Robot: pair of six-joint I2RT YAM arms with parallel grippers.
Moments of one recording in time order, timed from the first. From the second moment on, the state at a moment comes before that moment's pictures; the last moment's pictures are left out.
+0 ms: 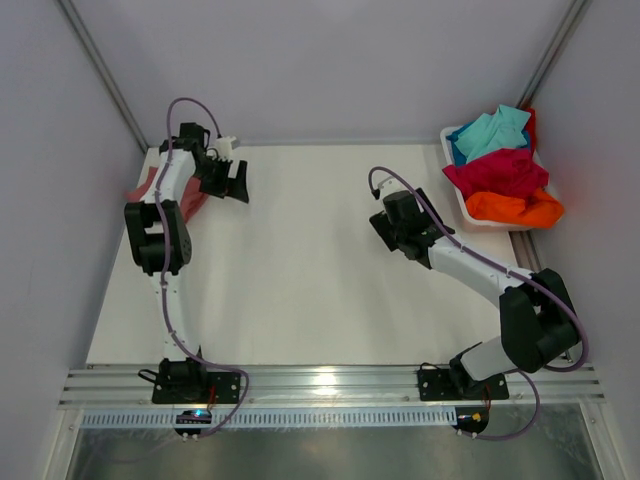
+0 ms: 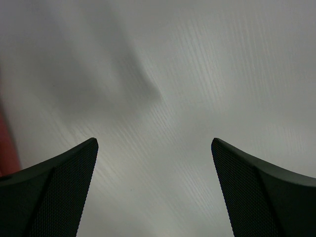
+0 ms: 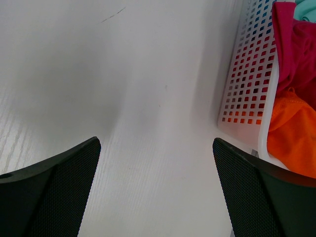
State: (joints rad) left arm 0.03 2.28 2.05 -0.96 0.49 0.31; right arm 0.49 1.46 0.92 -0.21 0.52 -0.27
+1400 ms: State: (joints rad) left arm 0.02 2.48 2.19 -0.73 0.12 0.29; right arm 0.49 1.51 0.91 -0.15 0.56 -0.33
